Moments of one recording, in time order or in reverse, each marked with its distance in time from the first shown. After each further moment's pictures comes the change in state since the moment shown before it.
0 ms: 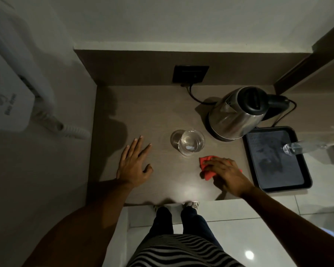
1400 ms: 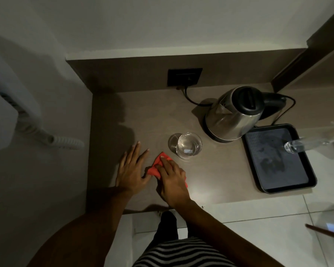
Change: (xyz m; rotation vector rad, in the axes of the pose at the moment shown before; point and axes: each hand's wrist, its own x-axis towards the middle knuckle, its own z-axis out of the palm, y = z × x) left_hand 0.003 0.006 -0.005 0.058 -0.070 -0.020; right_hand 0.090 -0.152 0.065 0.175 0.209 0.207
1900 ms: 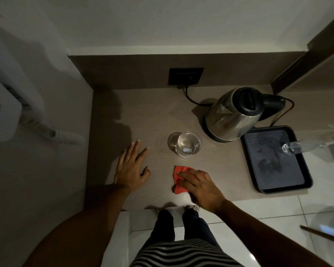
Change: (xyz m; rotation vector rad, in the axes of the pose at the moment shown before) left_hand -0.003 0.001 -0.004 -0.031 0.040 0.000; right_hand -0.046 0.102 -0.037 -0.288 -0.212 -0.377
